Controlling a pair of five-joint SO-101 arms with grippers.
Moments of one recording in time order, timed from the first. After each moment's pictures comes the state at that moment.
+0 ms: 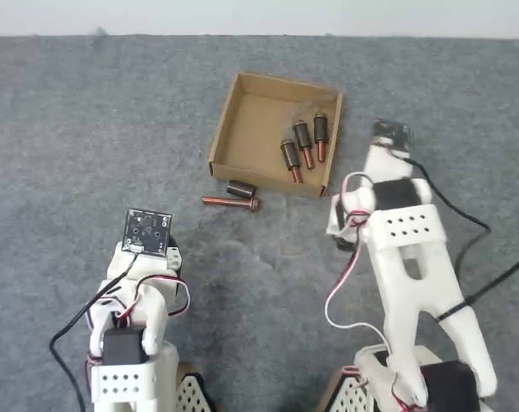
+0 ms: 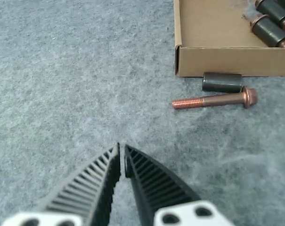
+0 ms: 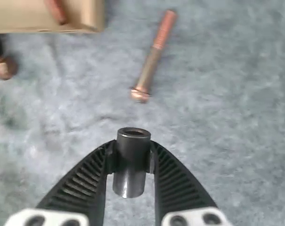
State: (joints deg) left arm -8.3 -103.3 97.1 57.0 -6.9; right arm -13.0 -23.5 33.2 77.0 -22.4
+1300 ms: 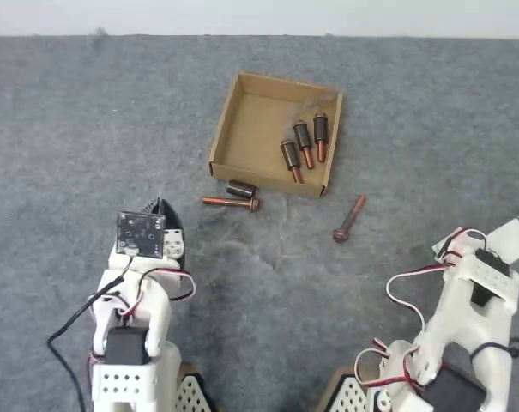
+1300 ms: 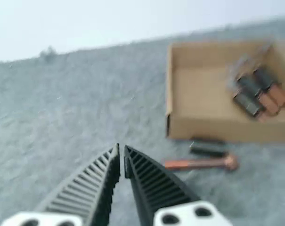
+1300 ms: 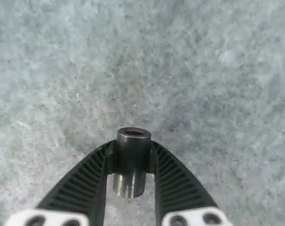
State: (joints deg) left arm -3.7 -103.3 97.1 42.3 -0.3; right arm 29.5 -23.7 61.5 34.7 -22.4
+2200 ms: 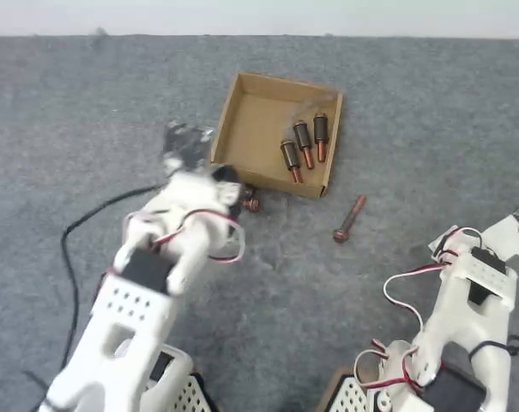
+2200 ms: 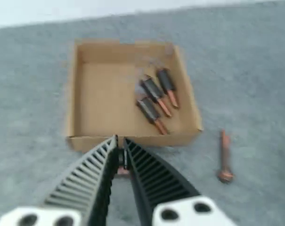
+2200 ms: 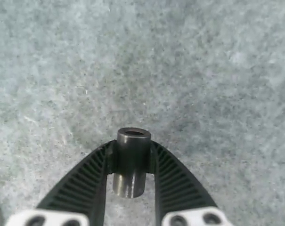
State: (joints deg) left arm 17.0 -47.8 54.9 41.4 11.4; right arm 28.0 -23.7 61.5 34.4 -22.4
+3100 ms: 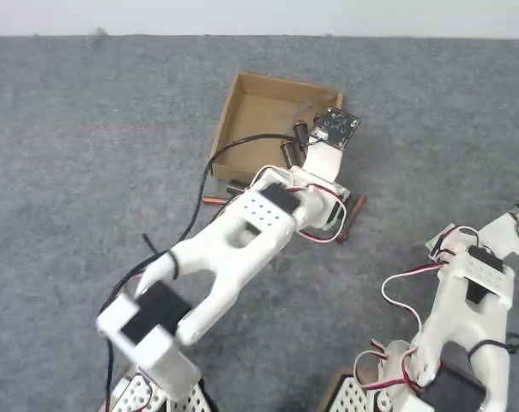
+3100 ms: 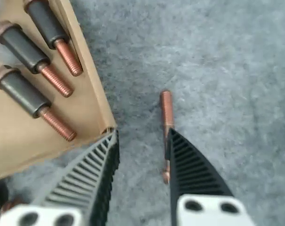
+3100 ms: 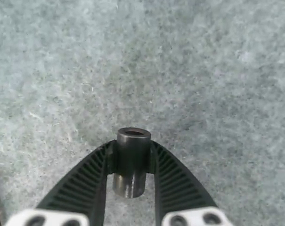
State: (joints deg) left arm 33.2 11.9 19.9 36.0 13.3; right arm 26.8 -23.7 61.5 34.4 -22.4
